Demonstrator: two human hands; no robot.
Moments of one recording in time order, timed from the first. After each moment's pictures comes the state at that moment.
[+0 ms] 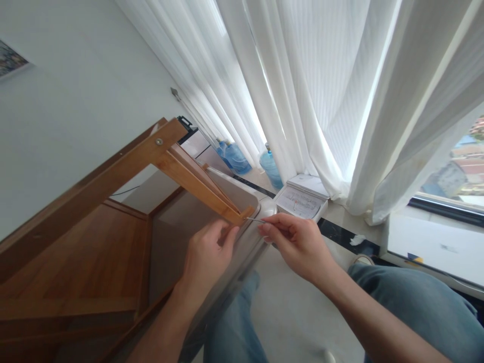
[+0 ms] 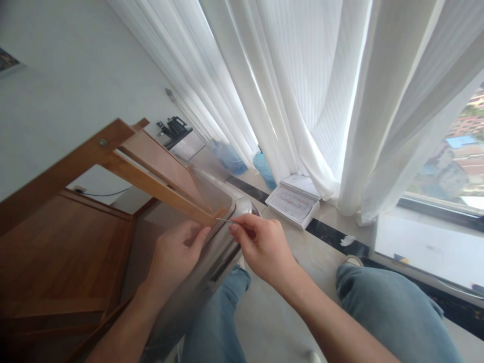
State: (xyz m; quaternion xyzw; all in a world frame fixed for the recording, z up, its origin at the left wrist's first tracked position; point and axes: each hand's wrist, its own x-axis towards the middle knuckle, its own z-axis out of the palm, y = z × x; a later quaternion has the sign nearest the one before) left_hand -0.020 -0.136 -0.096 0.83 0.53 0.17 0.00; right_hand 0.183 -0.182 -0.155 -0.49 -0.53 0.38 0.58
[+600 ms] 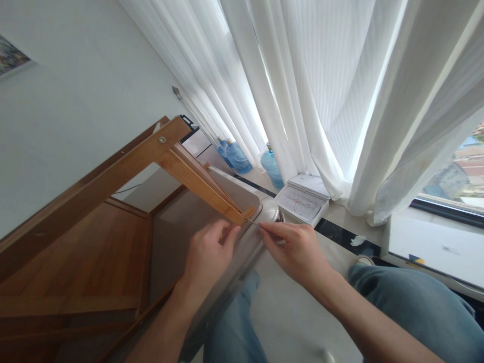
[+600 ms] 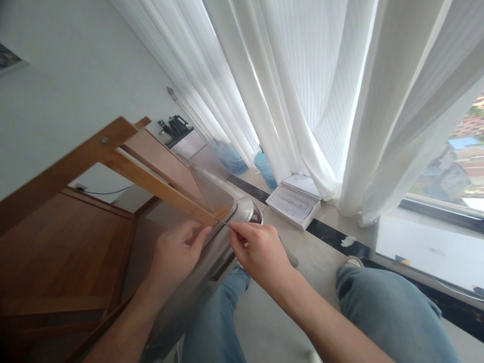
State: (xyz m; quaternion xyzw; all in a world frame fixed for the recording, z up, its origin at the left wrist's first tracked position) left_hand -0.023 -0.135 -0.098 0.83 0.52 0.18 0.01; right_hand 0.171 -0.182 -0.162 -0.52 -0.63 0.16 0.55
